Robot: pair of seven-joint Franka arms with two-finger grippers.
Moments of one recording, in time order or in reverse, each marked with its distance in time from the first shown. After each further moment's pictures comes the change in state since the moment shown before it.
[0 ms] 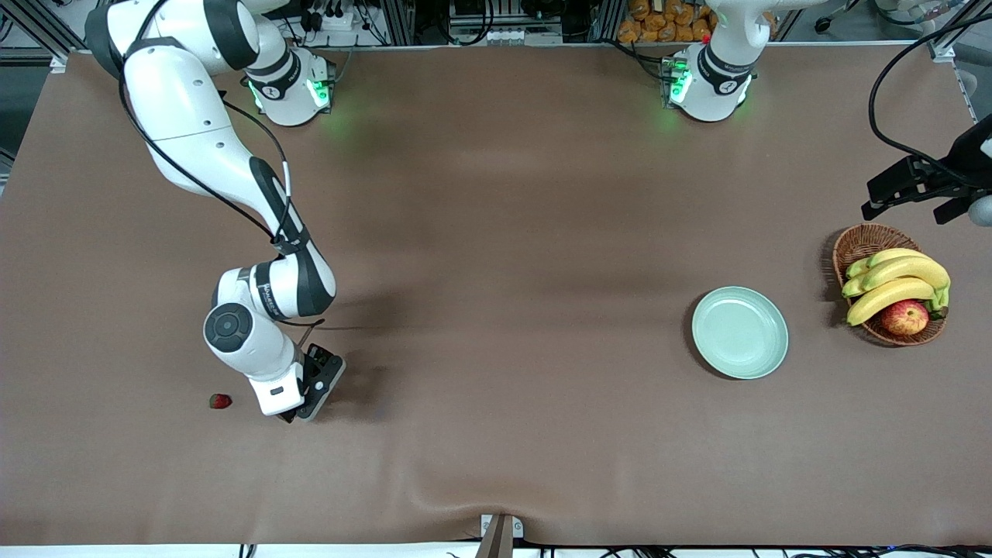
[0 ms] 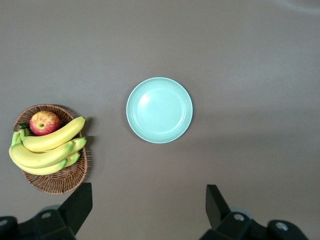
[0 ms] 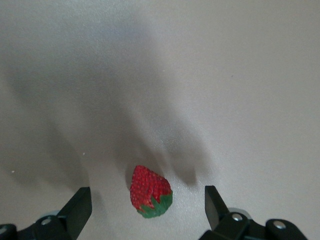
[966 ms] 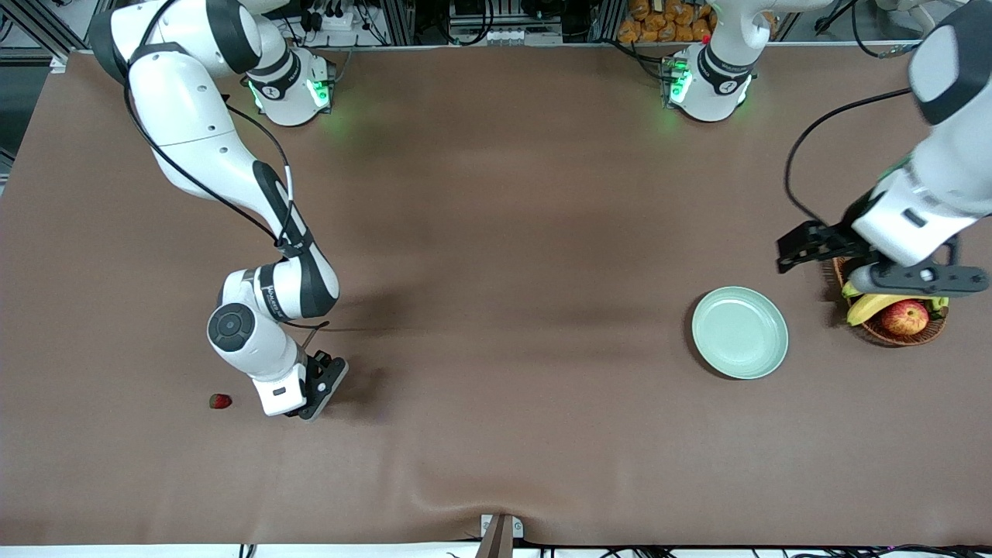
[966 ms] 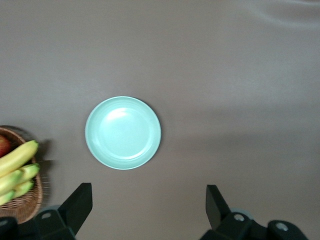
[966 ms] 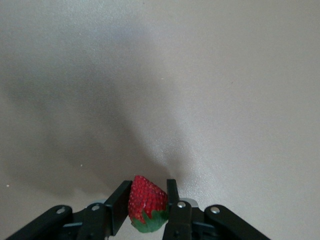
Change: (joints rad) left arm -0.153 0.142 -0.019 -0.005 0.001 0.167 -0.181; right arm 0.001 0.010 0.003 0.001 0.026 0.030 0.000
